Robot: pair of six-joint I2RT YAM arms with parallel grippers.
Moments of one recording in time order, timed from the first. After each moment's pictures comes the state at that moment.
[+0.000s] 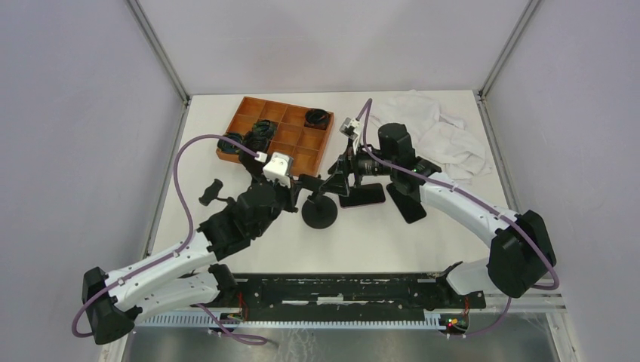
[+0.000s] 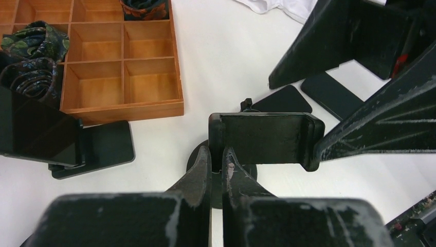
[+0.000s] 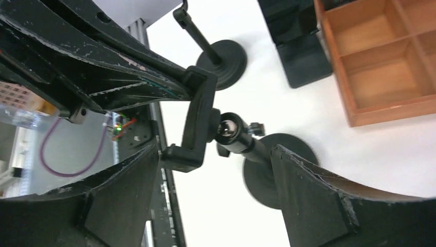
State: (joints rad) left arm -0.95 0.86 0.69 -0.12 -0.46 -0.28; right arm 0.61 1.40 1.00 0.04 -0.77 0.23
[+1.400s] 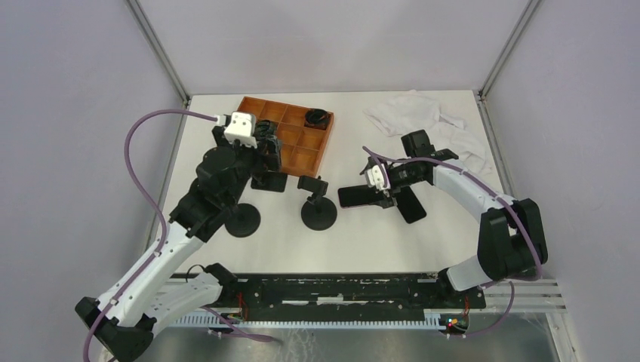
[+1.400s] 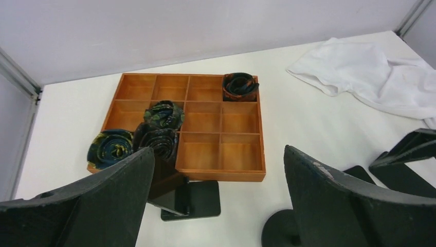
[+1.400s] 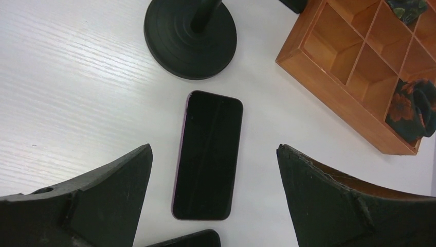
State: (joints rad) left arm -0.62 0.86 0.97 -0.21 -0.39 -0.05; right arm 0.31 1.47 0.99 -0.64 -0.96 -1.52
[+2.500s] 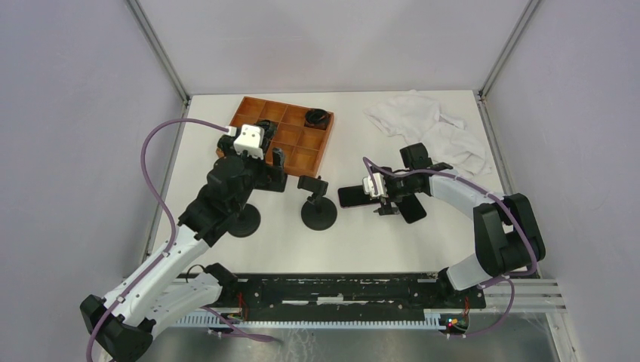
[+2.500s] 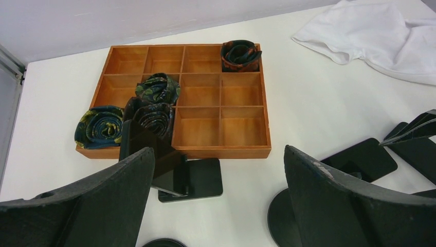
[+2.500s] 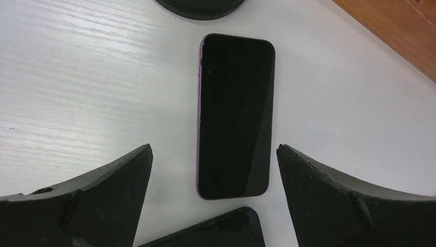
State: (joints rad) left arm -0.60 0.85 0.82 -0.16 -0.36 -0.05; right arm 0.31 1.52 0.85 -0.45 -0.78 -1.40
